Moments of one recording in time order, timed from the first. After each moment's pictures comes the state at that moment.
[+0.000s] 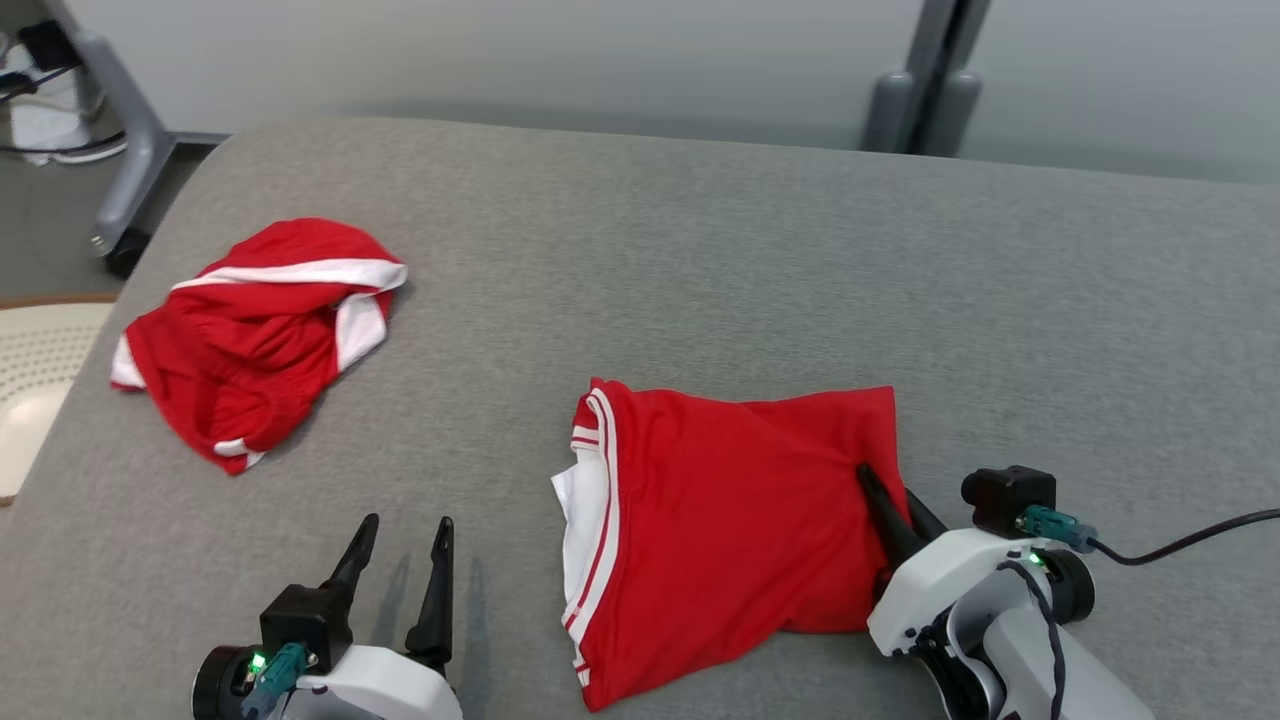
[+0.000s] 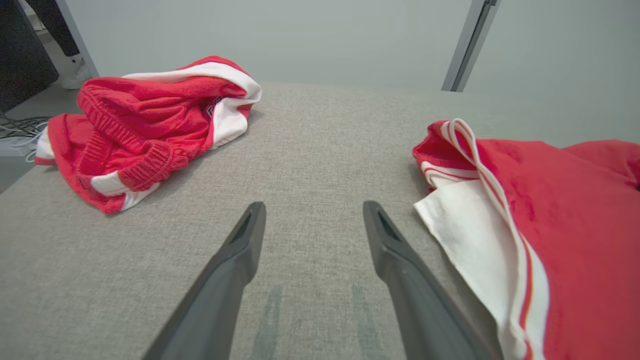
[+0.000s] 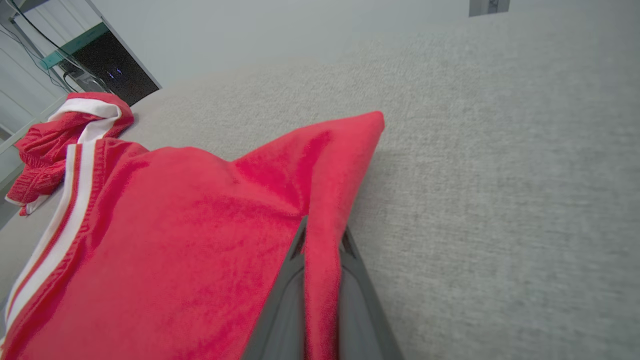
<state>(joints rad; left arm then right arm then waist) -0.09 0.05 -0.13 0.42 -0.19 -0.02 -0.26 -0.46 -0.04 0.43 0.88 0.54 0.13 -0.26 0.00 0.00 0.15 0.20</state>
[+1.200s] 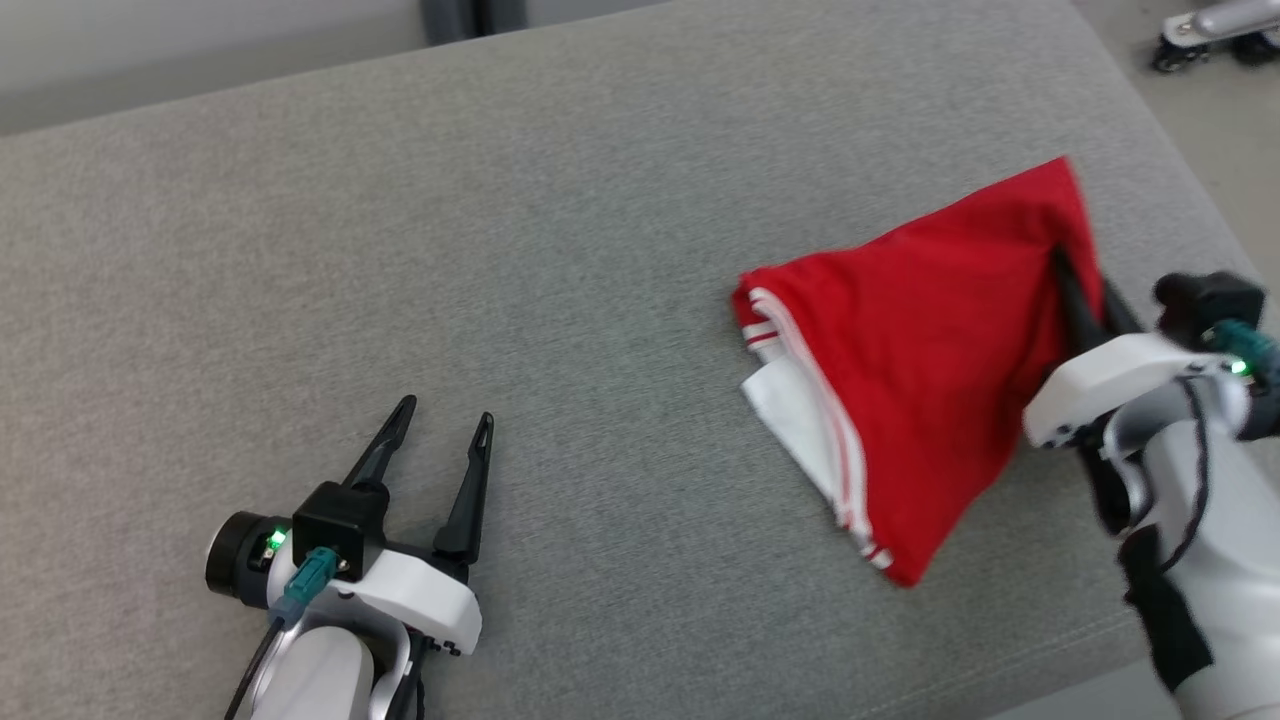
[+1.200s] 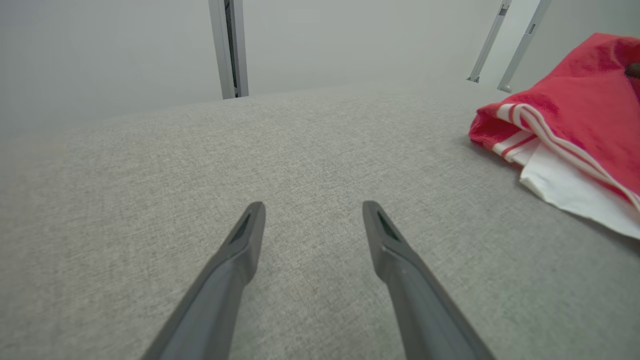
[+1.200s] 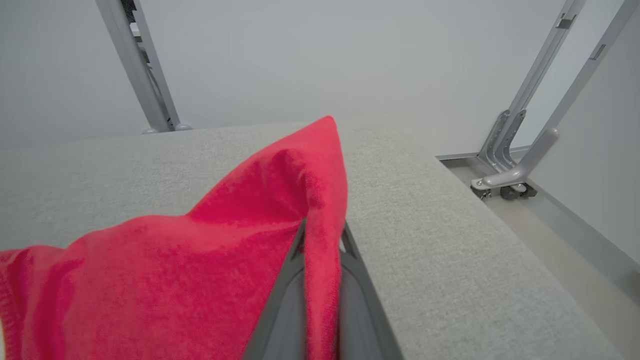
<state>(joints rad) -0.22 0.06 -0.19 0.39 -0.09 -0.08 -0.26 -0.63 -0.09 0.10 0.82 0.21 0.13 -0.26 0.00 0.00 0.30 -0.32</state>
